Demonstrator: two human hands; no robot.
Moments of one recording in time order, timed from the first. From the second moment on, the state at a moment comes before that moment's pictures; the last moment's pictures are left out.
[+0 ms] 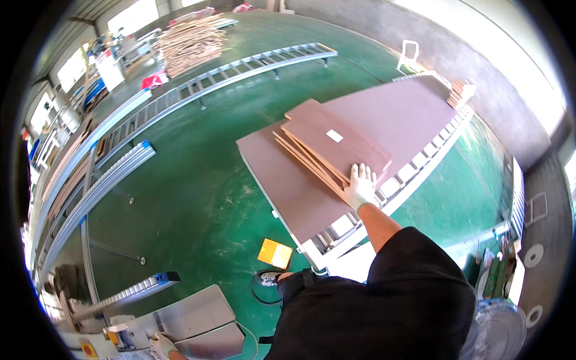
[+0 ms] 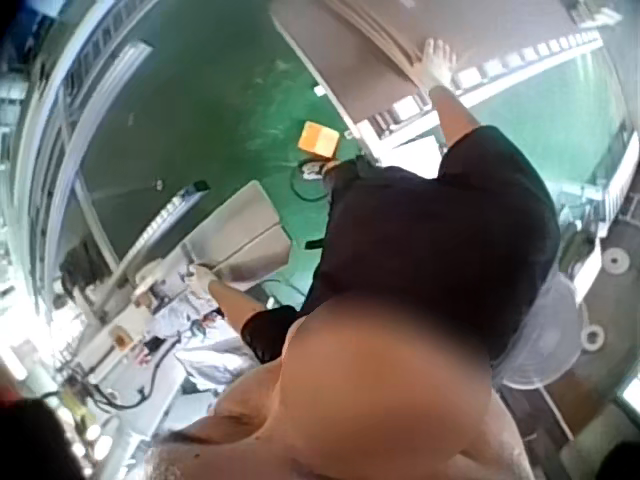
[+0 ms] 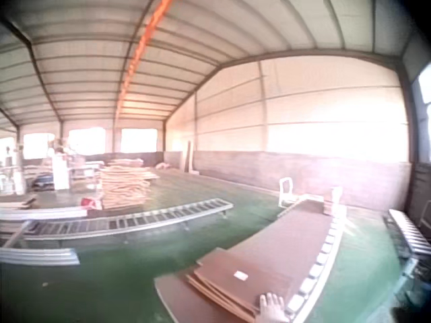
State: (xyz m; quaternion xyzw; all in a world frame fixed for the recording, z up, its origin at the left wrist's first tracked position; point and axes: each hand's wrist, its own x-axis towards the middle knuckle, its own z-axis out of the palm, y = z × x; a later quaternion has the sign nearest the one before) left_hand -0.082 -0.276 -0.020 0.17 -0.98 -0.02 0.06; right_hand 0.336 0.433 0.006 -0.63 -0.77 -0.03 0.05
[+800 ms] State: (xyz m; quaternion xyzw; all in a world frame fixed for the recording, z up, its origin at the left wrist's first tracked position) left_hand -0.064 -0.271 -0.003 0.15 -0.99 0.04 -0.01; right_hand 0.402 0.464 -0.037 -0.74 -0.33 0.47 0.36
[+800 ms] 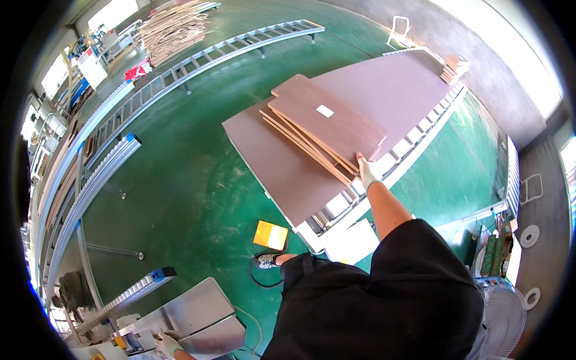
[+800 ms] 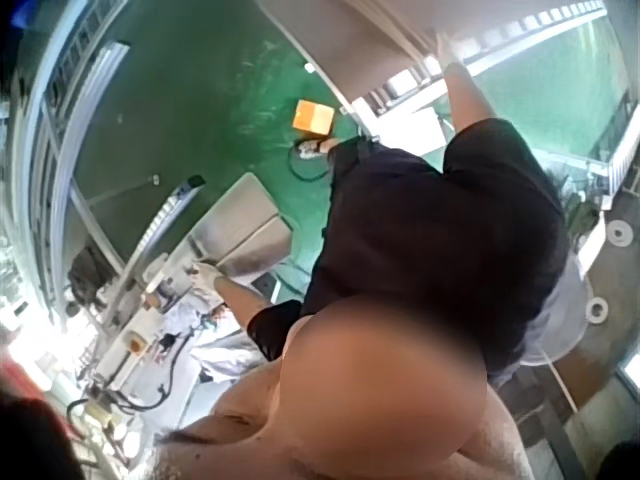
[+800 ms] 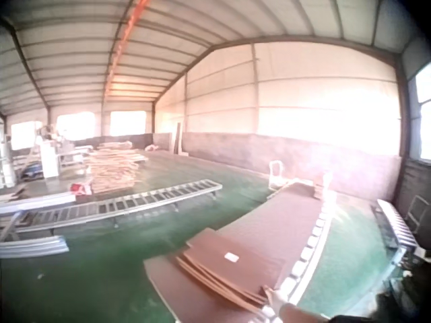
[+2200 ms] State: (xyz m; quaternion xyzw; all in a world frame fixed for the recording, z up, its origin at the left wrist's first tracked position) left_hand 0.020 0.013 0.065 -0.42 -0.80 -0.39 -0.18; right_hand 0.286 0.336 0.078 -0.33 -0.31 0.80 0.39
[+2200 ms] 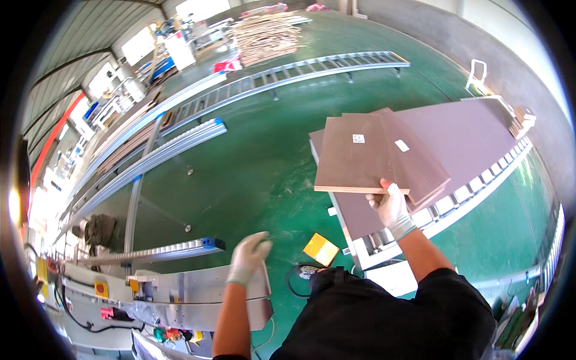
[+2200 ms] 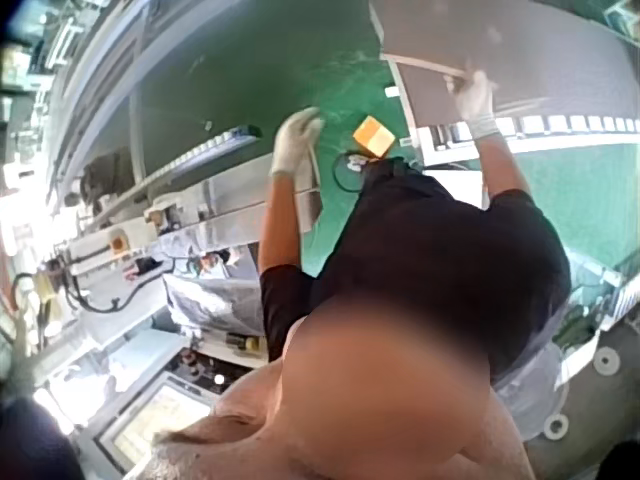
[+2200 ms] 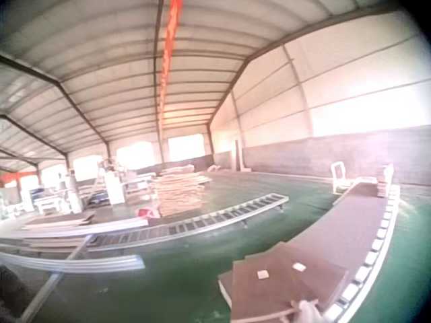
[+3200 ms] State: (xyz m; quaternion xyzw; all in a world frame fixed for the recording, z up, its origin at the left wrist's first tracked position) left_hand 0.061 -0.124 0.118 0.12 -0.48 -0.87 -0.06; right_hand -0.061 0.170 0.042 -0.07 -0.42 0.86 -0.27
